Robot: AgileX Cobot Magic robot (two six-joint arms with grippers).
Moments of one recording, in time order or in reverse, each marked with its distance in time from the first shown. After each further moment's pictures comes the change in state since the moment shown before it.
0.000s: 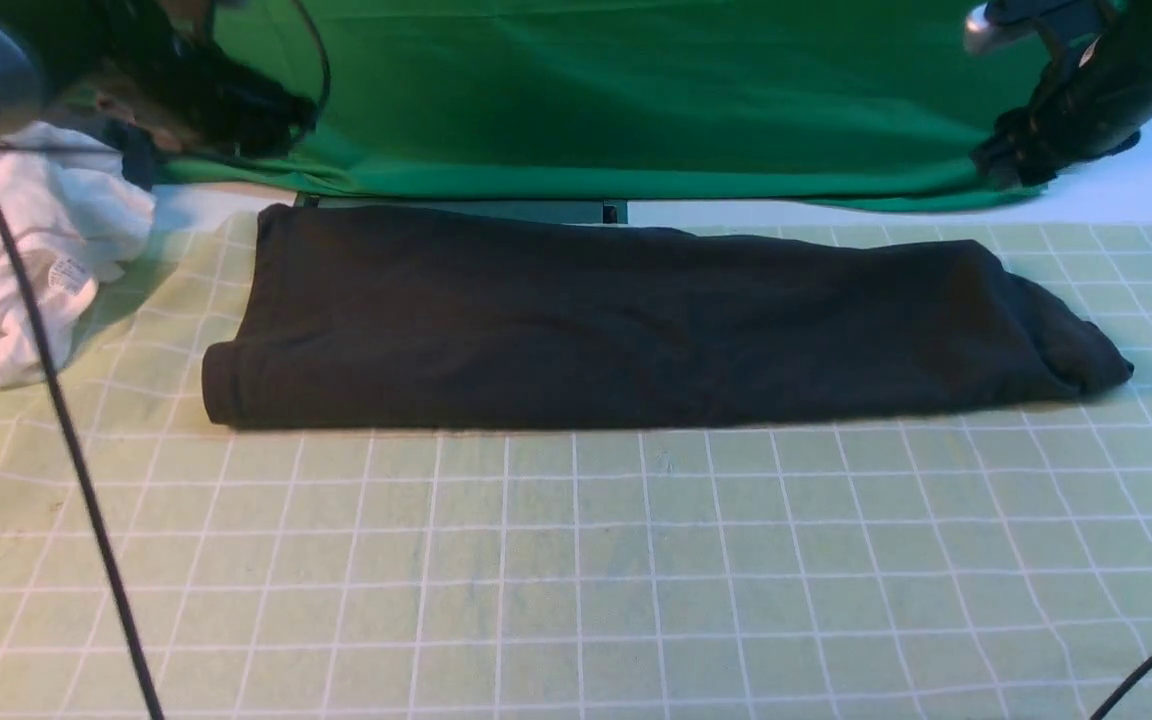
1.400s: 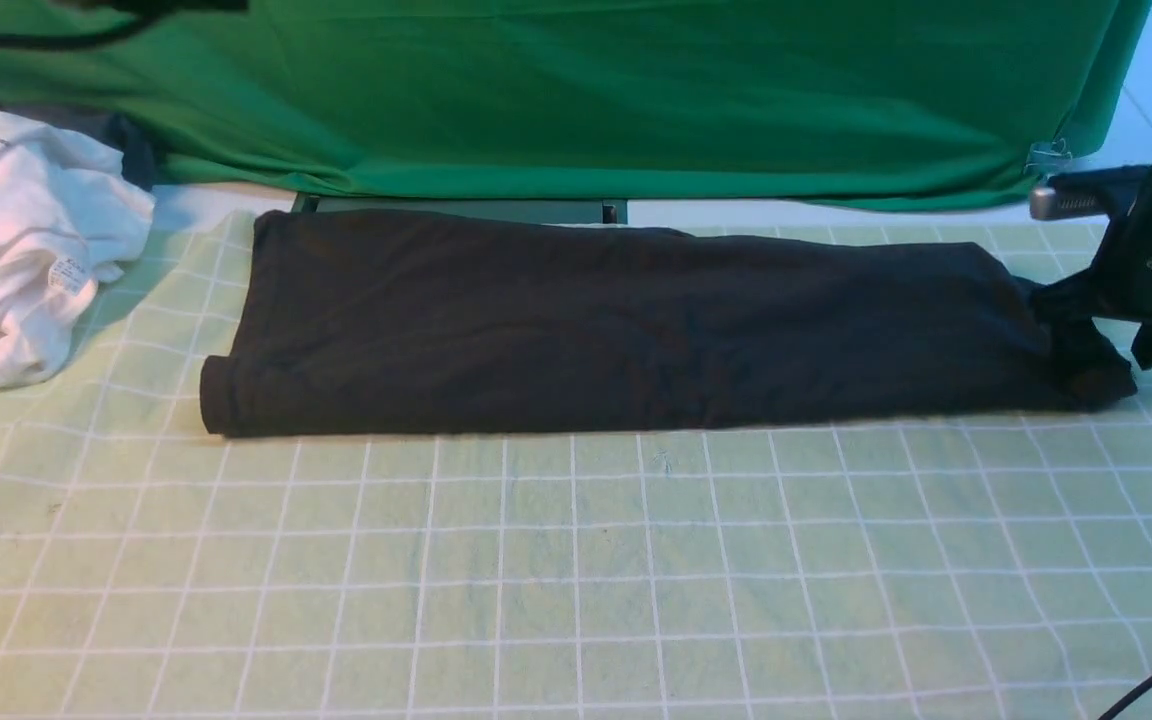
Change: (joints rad) right arm -0.106 0.115 0.147 -0.016 0.187 0.194; left arm -0.128 -0.869 0.561 -0.110 0.059 0.080
